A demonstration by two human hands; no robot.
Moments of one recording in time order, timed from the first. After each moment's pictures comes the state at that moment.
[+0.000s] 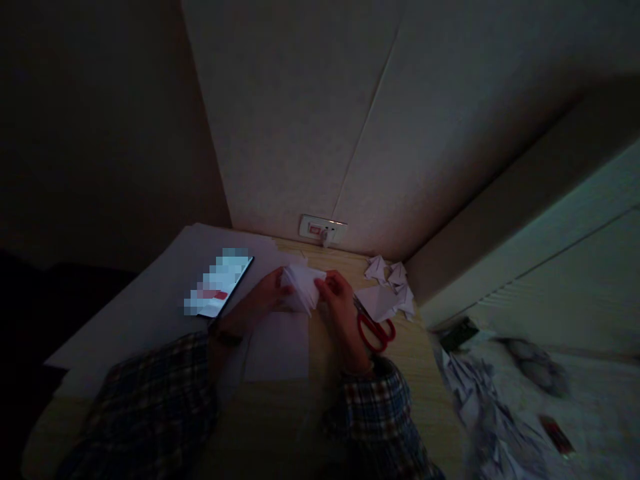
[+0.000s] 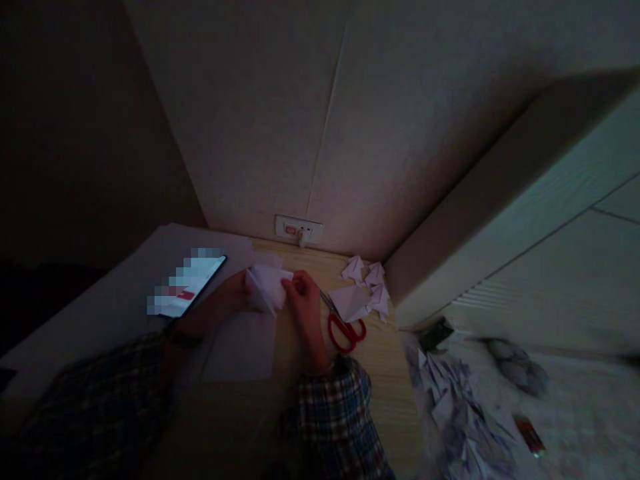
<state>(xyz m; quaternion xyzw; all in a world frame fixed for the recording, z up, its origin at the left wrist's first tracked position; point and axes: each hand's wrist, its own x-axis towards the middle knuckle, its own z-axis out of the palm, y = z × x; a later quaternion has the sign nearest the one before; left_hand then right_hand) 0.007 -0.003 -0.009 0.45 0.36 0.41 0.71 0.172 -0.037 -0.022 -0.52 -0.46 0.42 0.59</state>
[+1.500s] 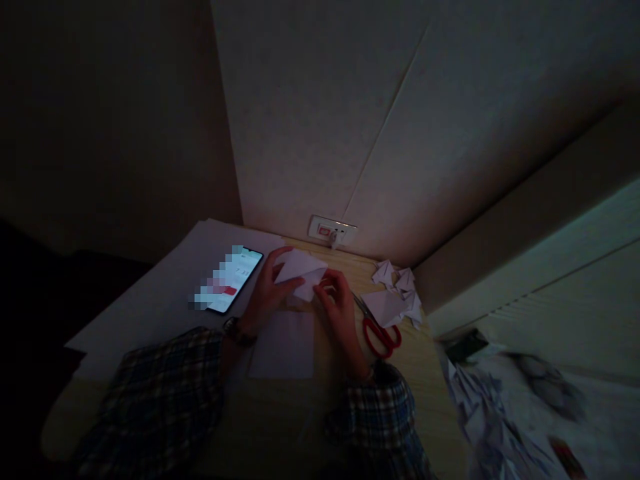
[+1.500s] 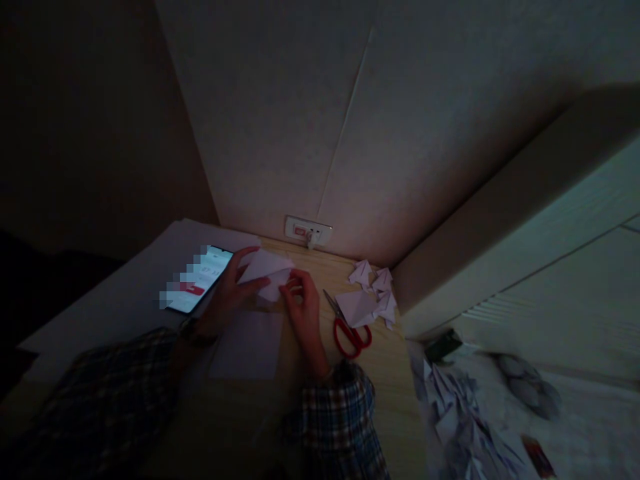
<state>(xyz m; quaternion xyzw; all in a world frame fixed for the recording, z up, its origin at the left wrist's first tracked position) 0.007 -0.012 0.001 0.52 0.45 0.51 0.52 0.163 -0.046 -0.022 -0.50 -0.54 0.35 0.58</state>
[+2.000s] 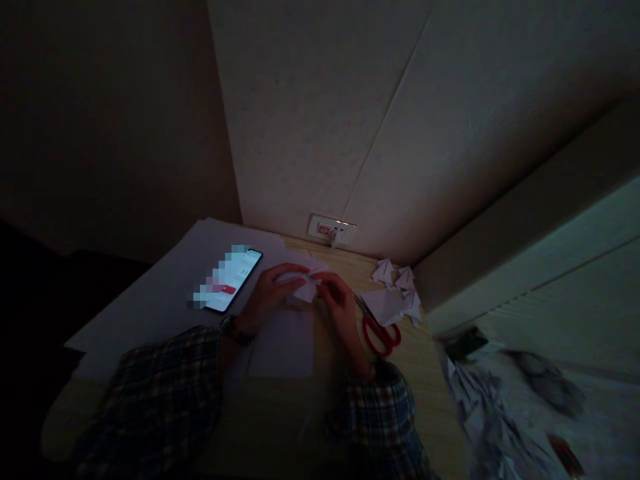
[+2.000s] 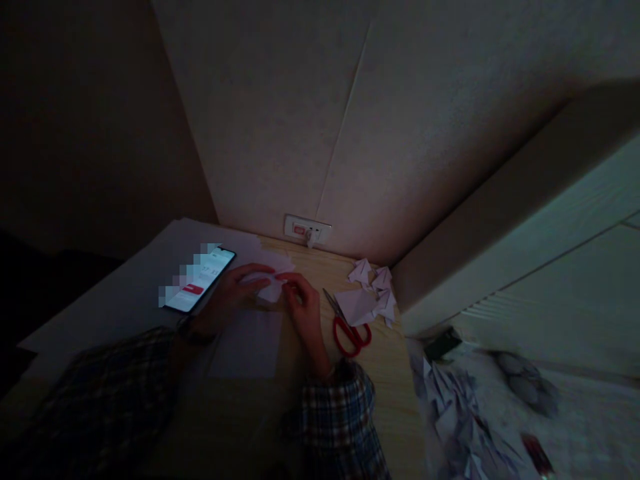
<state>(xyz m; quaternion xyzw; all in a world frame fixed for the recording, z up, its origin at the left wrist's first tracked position) 0.007 -0.013 0.007 0.50 0.45 0.47 0.57 0.166 -0.046 -0.019 -0.46 -0.54 0.40 0.58</state>
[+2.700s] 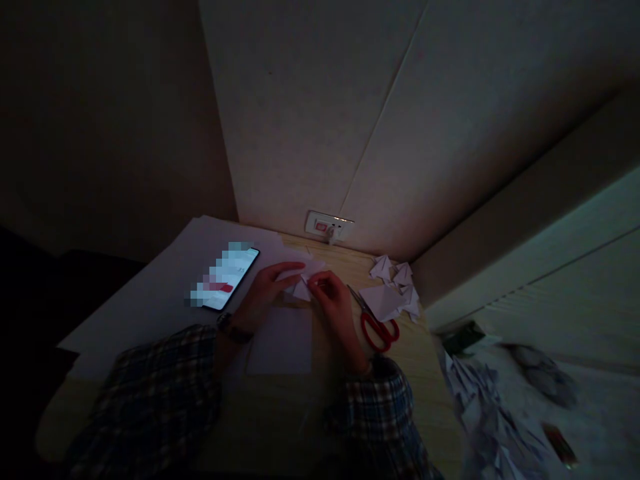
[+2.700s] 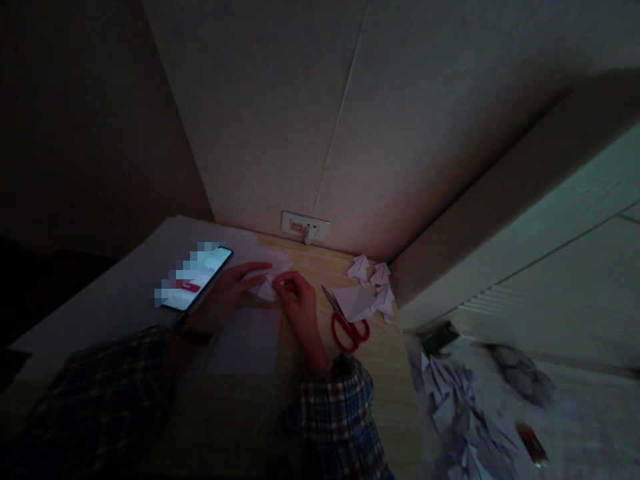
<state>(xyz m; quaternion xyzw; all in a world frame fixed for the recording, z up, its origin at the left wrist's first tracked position) 0.008 -0.015 0.007 0.42 0.45 0.46 0.64 0.161 -0.043 -0.020 -0.49 -0.54 0.39 0.56</state>
